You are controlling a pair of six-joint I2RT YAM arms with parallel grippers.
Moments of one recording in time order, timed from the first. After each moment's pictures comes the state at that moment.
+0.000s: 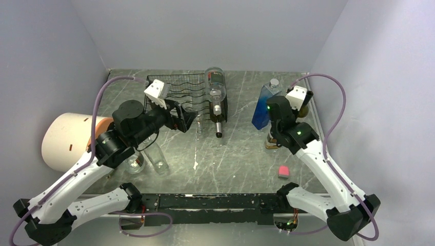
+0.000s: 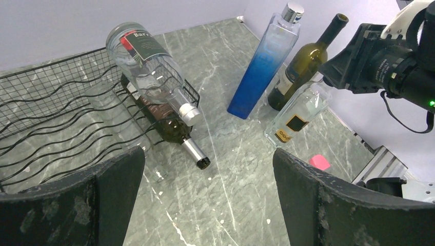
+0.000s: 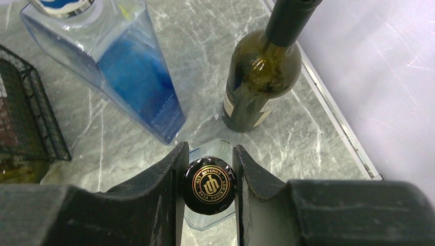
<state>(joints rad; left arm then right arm) -0.80 0.88 1.10 -0.33 -0.11 -0.29 0.51 1.03 1.06 -0.71 0.88 0.48</state>
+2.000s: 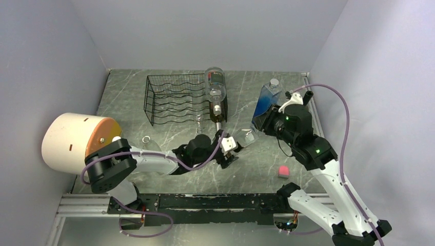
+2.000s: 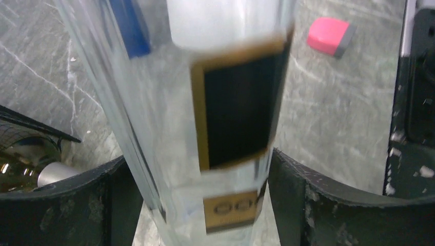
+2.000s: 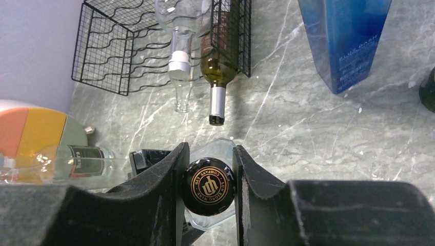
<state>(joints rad) -1.10 1.58 0.72 0.61 0.07 0.11 0.51 0.81 1.05 -0.66 0.14 0.59</state>
